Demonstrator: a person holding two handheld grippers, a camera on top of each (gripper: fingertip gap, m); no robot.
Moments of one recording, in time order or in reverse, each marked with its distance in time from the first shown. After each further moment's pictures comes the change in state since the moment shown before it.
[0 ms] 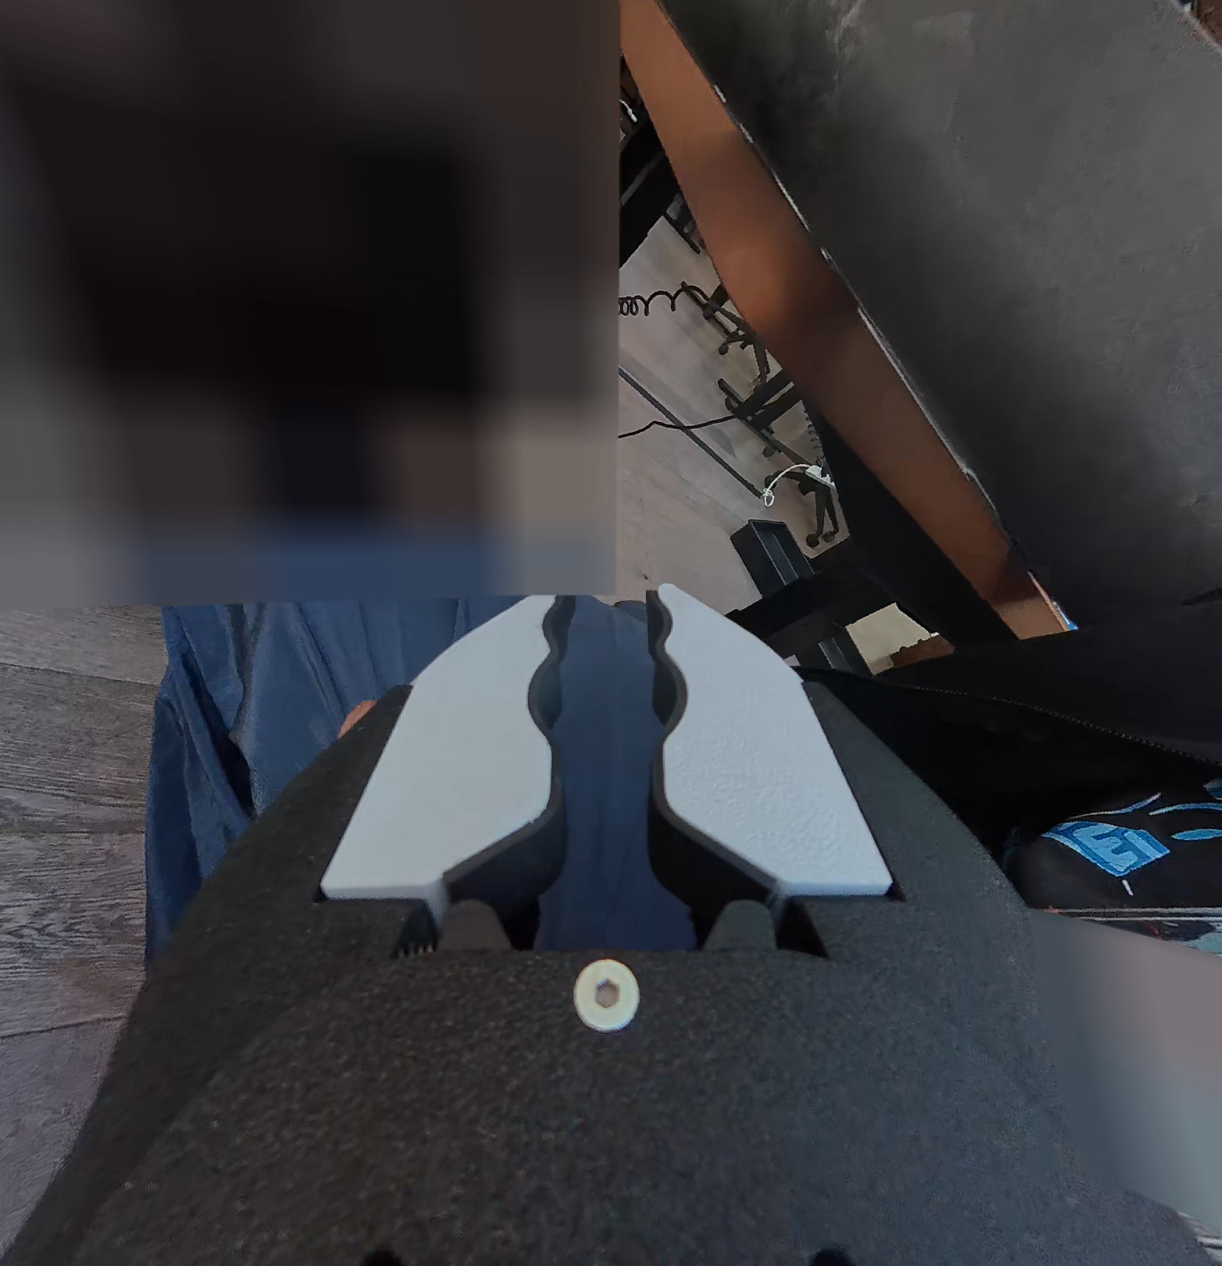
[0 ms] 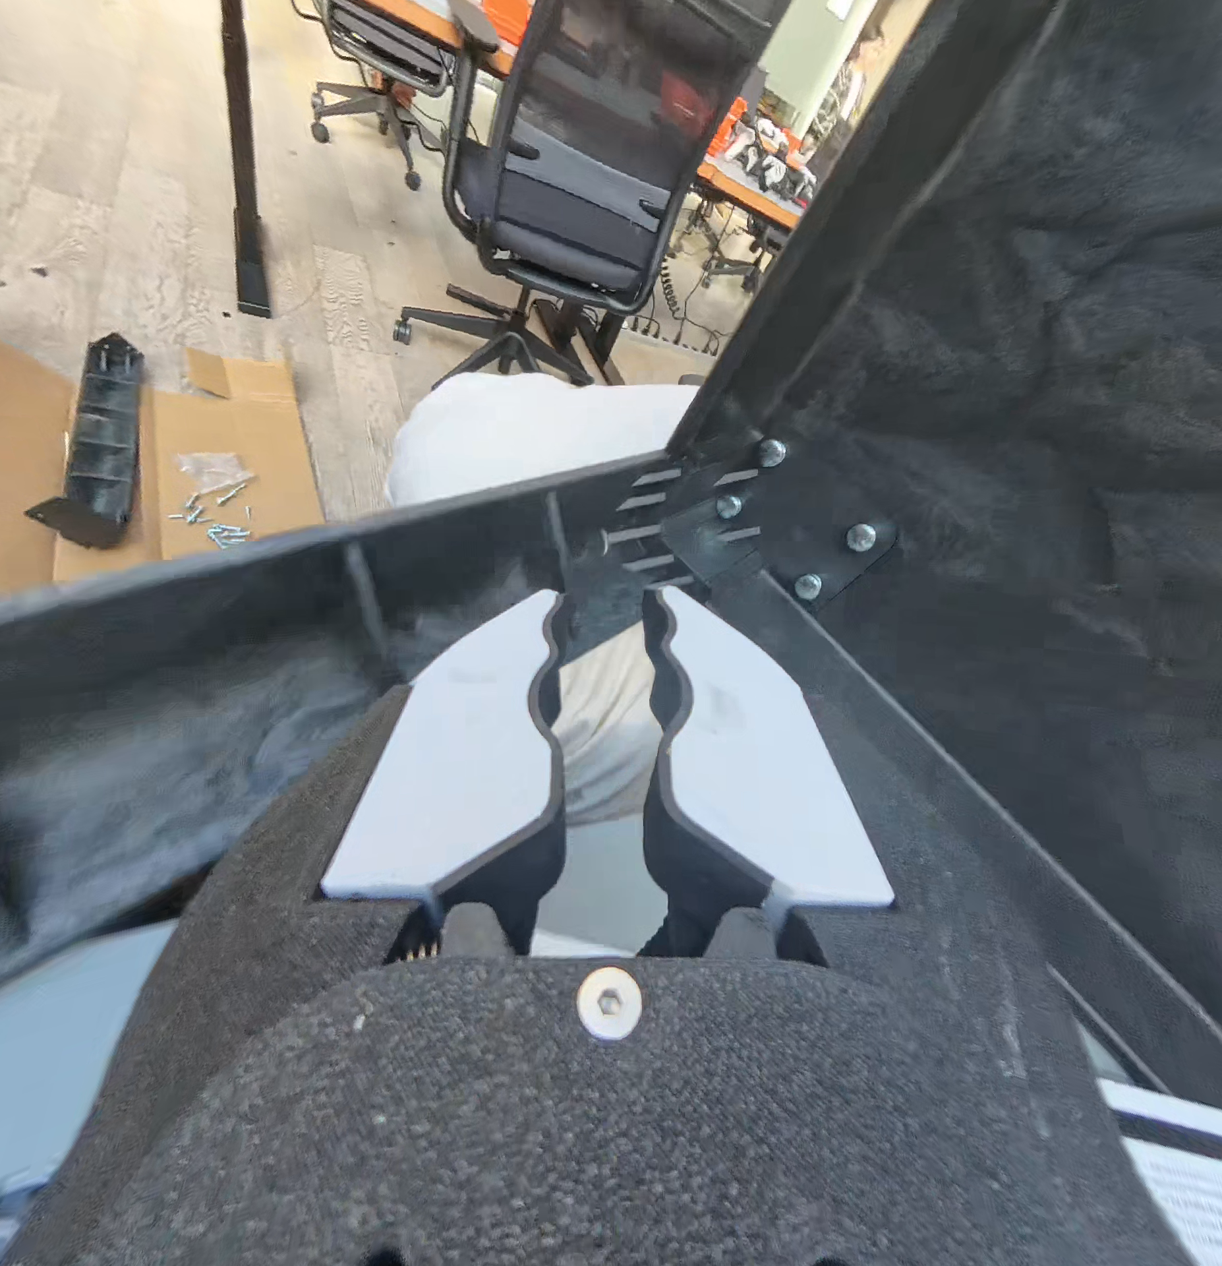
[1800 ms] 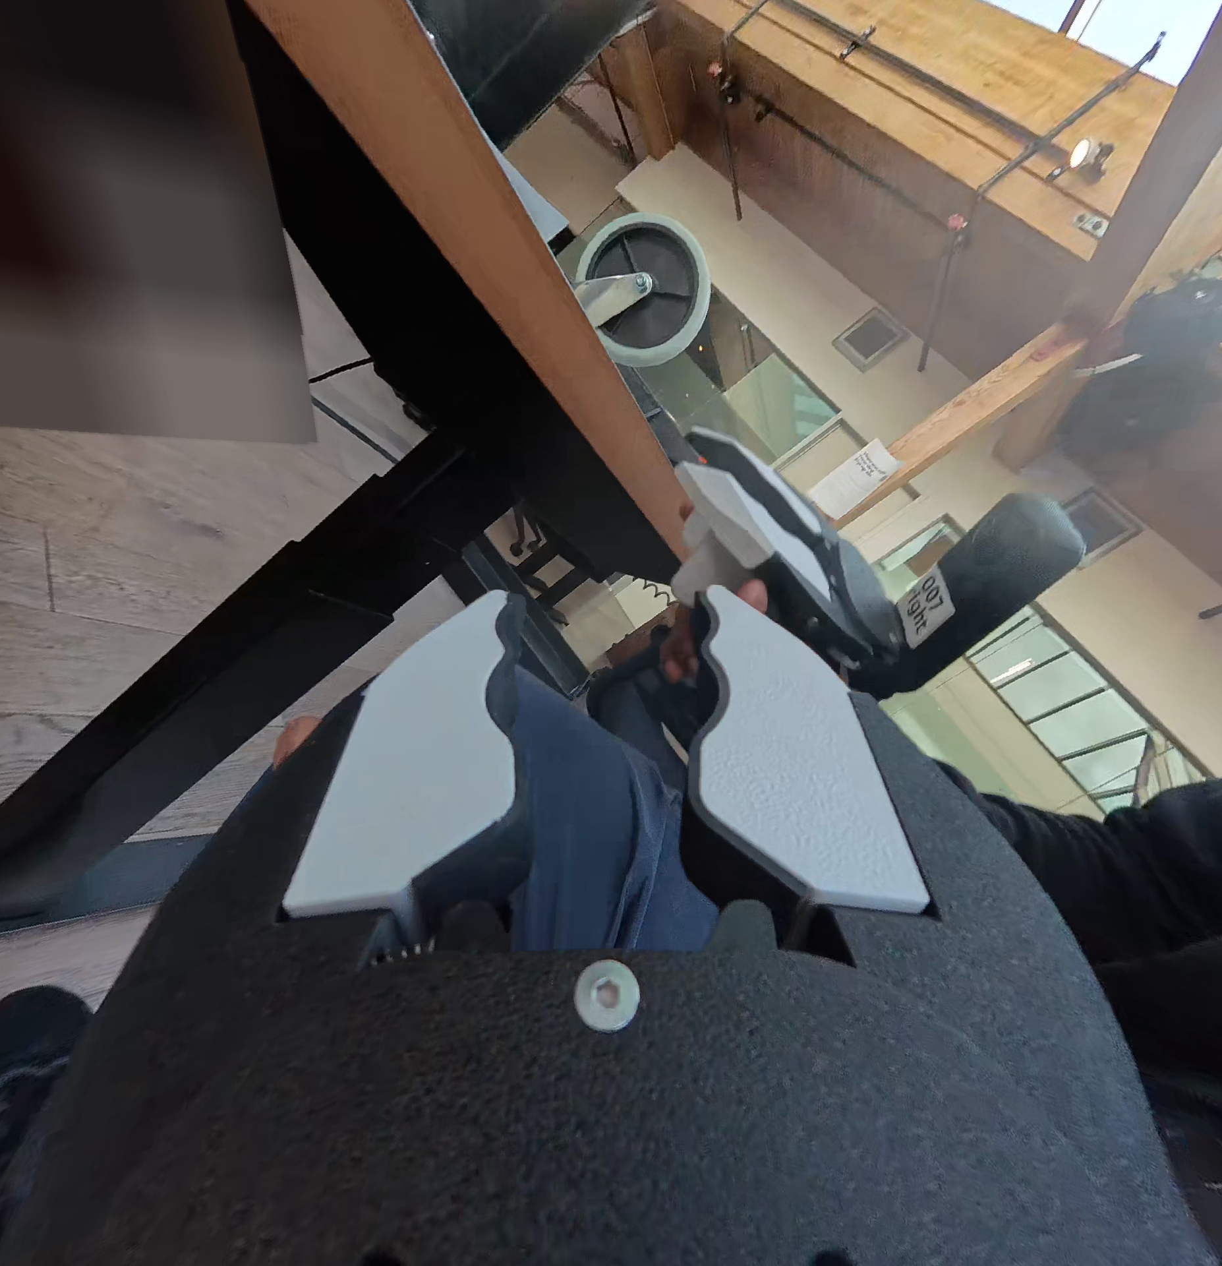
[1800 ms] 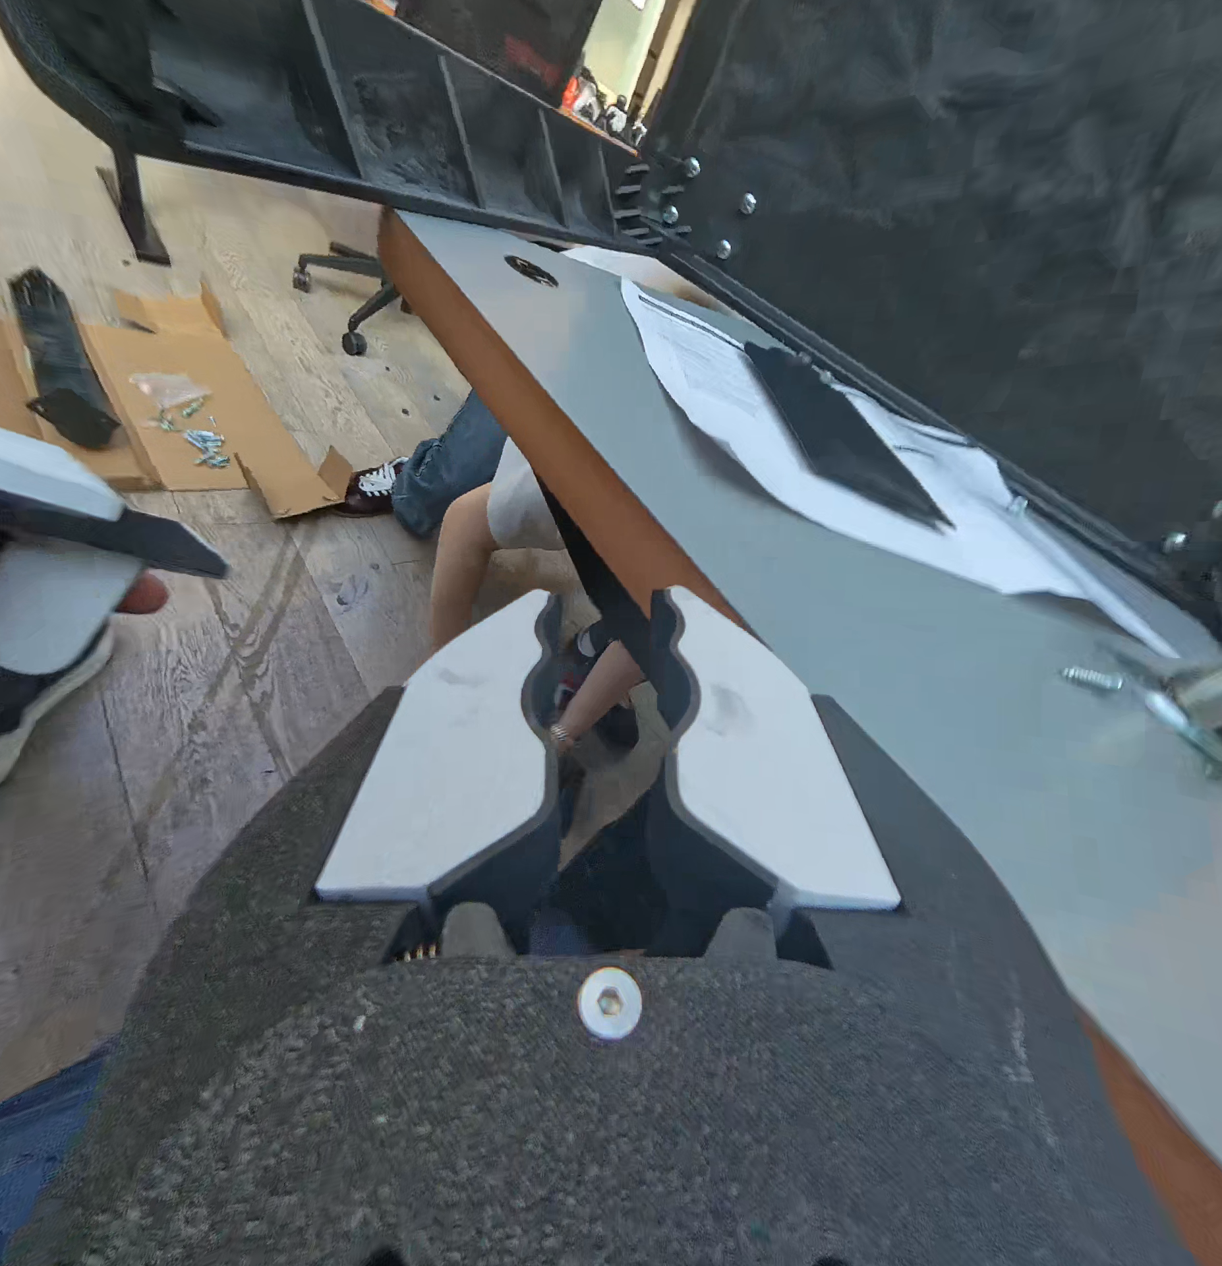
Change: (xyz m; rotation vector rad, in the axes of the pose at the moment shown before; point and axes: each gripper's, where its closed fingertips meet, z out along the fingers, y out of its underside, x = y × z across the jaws) left arm 0.223 0.144 0.075 0.059 0.485 -0.136; right arm -0.135 0.179 -0.388 -0.008 0.241 0.049
